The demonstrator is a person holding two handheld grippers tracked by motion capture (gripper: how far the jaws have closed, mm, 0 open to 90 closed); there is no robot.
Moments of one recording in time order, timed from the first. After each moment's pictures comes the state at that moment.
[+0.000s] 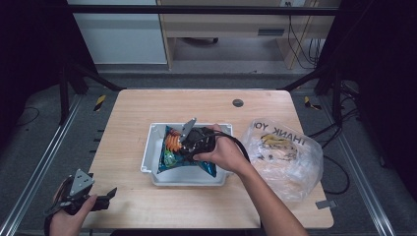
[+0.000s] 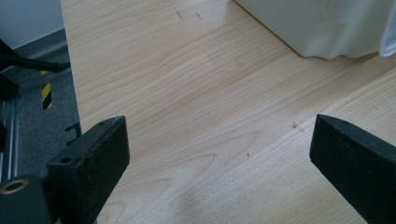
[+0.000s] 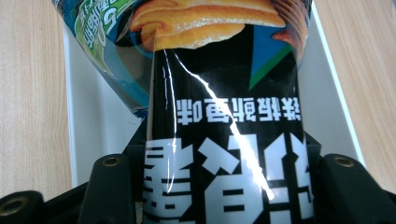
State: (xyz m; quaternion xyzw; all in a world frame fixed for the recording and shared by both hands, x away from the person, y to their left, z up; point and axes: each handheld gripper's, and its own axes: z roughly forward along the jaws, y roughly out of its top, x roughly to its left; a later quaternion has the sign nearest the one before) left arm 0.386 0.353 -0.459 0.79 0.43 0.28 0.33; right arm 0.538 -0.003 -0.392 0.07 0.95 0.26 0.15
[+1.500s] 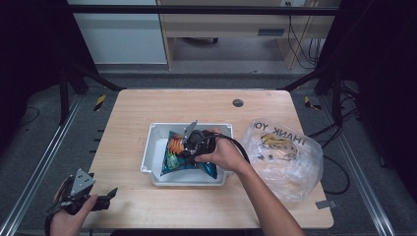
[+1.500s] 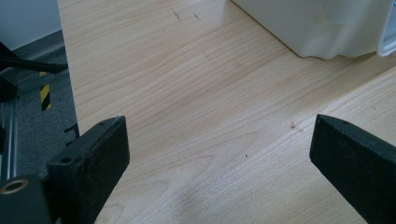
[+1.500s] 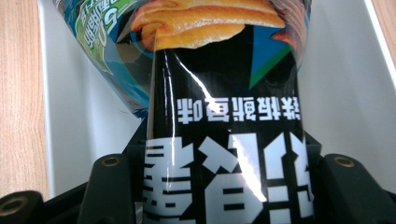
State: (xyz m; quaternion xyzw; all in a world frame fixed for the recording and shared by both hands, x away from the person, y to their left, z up) left arm 0.387 0.352 -0.459 0.80 0.43 0.28 0.32; right arm 0.553 -0.005 -0.421 0.08 0.96 0.25 0.12
